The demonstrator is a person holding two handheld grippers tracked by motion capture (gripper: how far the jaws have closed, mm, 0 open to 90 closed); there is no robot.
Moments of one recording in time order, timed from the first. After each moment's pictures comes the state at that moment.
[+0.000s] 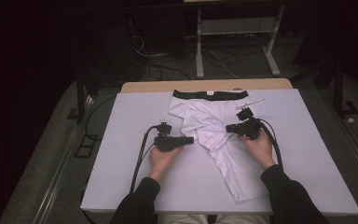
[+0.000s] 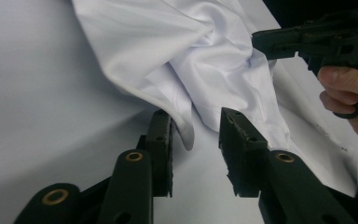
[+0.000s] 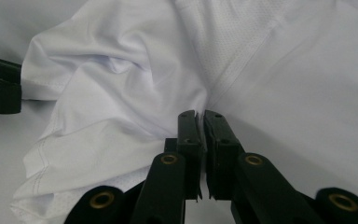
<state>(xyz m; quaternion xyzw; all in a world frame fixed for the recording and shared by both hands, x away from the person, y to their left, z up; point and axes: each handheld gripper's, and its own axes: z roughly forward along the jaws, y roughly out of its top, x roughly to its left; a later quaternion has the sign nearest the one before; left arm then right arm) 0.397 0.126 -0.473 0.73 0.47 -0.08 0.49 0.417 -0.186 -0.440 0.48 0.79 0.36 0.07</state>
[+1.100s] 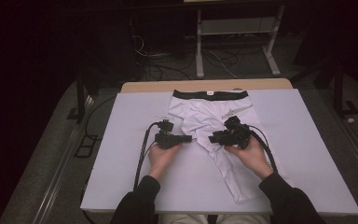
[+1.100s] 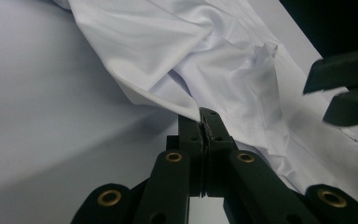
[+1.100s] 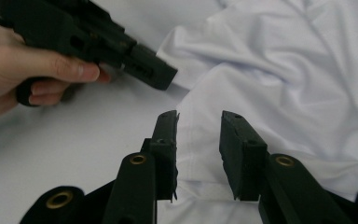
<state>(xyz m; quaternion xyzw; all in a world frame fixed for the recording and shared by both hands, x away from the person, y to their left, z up) 0.401 0.127 -0.460 0.75 0.46 -0.06 0.47 0.371 -0.137 -0.412 0.38 0.83 0.40 0.04</state>
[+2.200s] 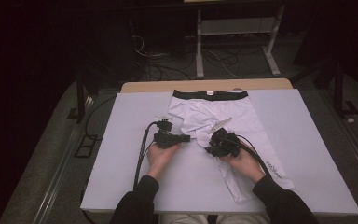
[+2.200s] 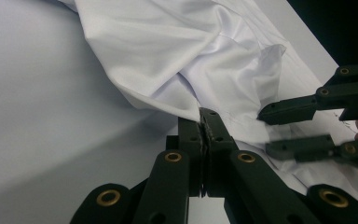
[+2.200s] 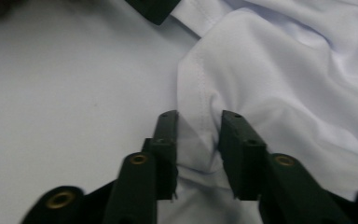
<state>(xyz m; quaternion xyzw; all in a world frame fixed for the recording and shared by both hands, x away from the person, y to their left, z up) 0.403 0.130 -0.462 0.76 0.46 -0.06 0.46 0.362 -0.106 -0.443 0.34 0.88 0.30 0.11</state>
